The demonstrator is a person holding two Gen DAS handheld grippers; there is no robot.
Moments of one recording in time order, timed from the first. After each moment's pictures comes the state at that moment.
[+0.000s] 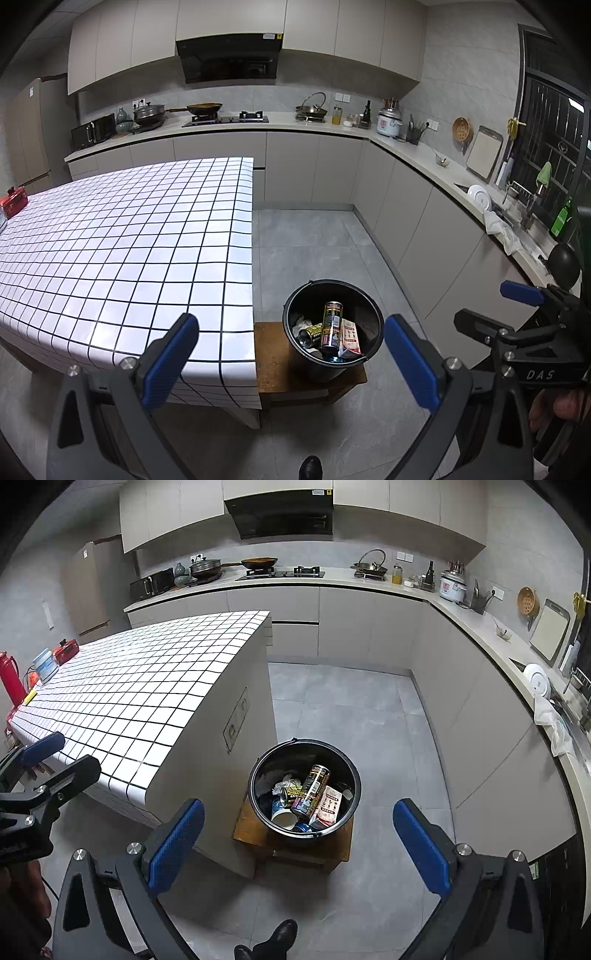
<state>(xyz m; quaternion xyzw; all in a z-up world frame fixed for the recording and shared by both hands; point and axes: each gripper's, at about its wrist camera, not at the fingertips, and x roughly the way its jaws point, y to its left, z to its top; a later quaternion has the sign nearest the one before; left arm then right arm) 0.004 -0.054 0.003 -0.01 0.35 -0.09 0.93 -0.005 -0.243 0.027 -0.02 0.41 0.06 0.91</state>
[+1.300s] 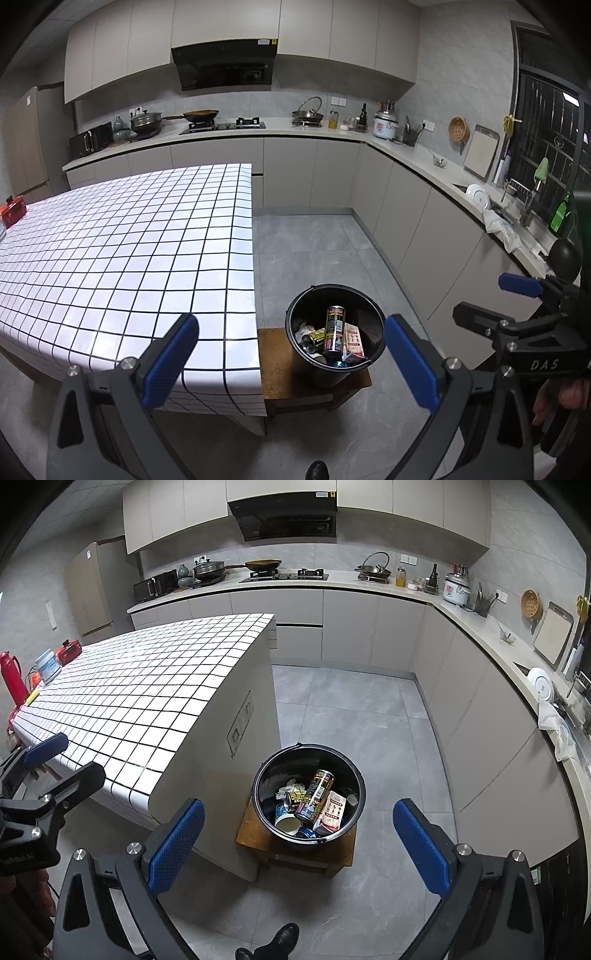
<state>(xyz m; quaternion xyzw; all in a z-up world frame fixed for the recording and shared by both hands) 0.006 -0.053 0.001 0.00 0.33 -0.09 0.94 0.001 -0.237 0.027 -0.02 0.40 0.06 0.91</state>
